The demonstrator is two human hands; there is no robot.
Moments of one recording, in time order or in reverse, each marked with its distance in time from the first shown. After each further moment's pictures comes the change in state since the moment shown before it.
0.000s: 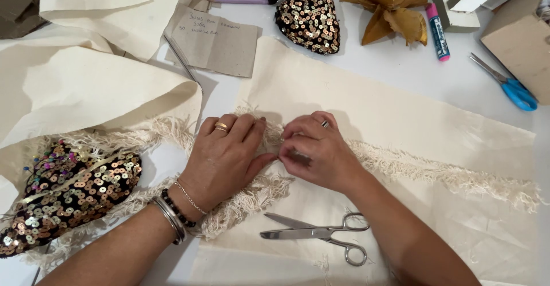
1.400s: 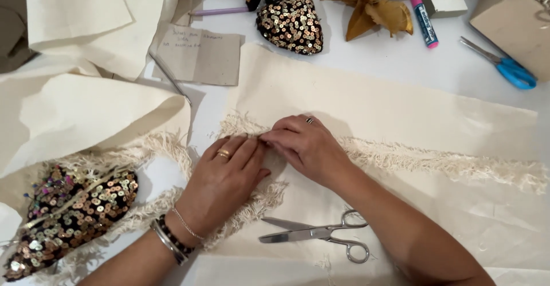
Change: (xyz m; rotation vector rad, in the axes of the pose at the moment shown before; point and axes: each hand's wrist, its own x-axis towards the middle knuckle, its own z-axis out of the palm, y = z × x) left_hand -0.005 0.018 -0.001 0.016 0.028 0.136; right_hand 0.016 -0.011 -0.010 0.068 -0.041 0.132
